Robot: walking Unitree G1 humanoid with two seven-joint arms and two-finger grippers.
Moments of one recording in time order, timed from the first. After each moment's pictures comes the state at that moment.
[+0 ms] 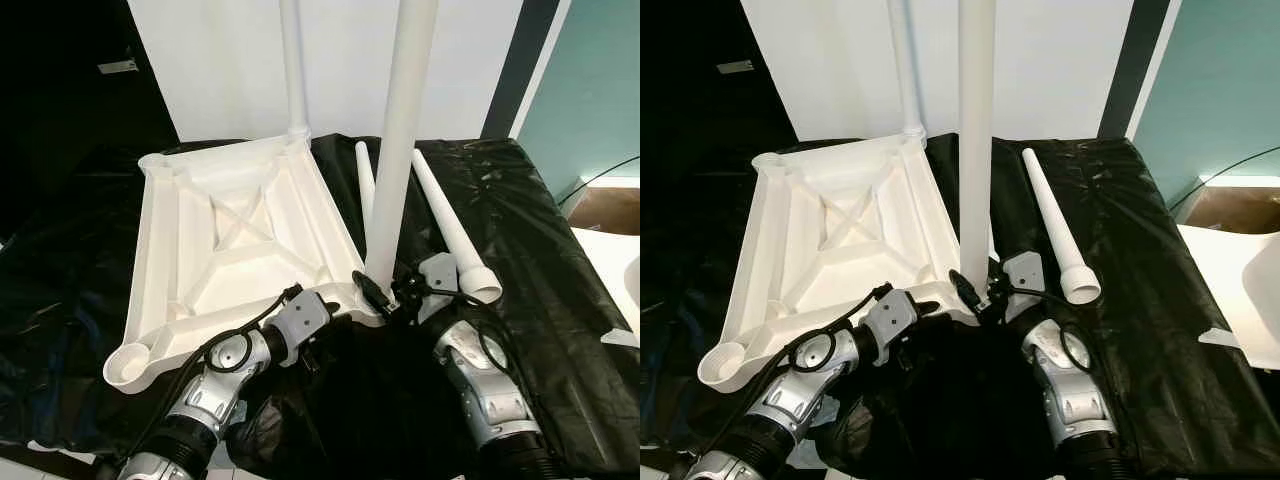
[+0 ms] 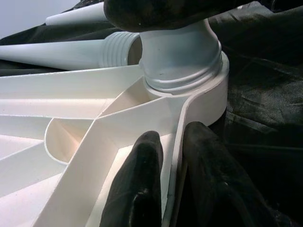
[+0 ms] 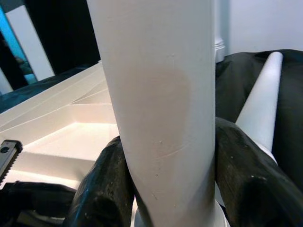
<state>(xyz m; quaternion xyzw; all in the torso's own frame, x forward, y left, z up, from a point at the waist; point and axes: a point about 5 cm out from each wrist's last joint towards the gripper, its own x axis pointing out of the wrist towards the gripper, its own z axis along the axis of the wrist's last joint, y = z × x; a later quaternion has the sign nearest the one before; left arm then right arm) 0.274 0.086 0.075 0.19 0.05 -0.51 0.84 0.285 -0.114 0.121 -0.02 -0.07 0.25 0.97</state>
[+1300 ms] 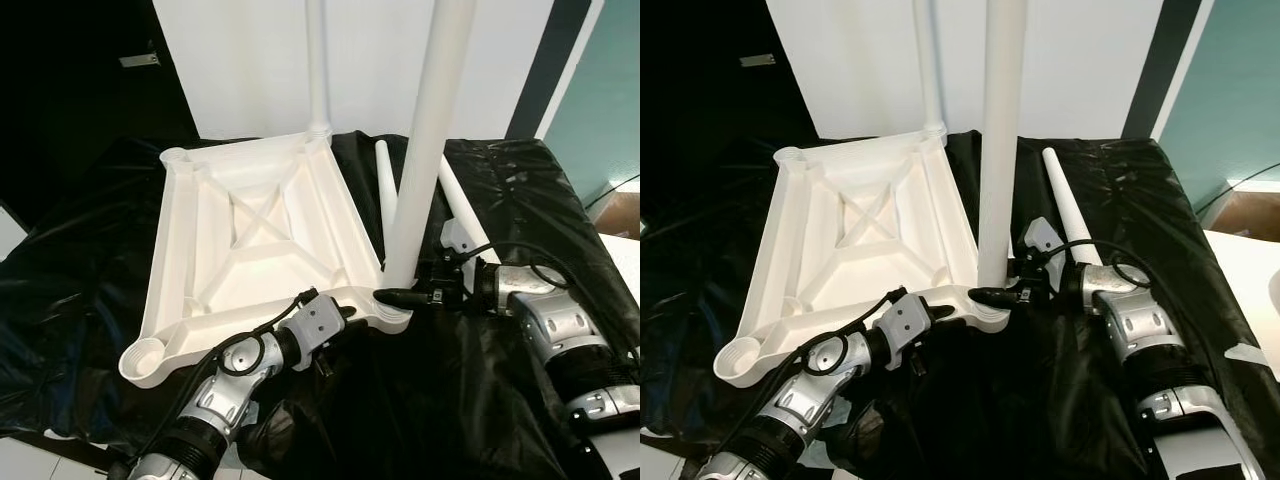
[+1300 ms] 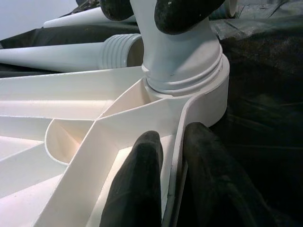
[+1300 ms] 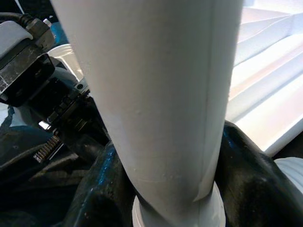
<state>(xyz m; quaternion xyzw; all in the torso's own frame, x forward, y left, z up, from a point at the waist) 0.267 0.068 0.076 0.19 0.03 -0.54 0.82 0.318 -0.163 0.151 -0.14 0.05 0.57 0.81</state>
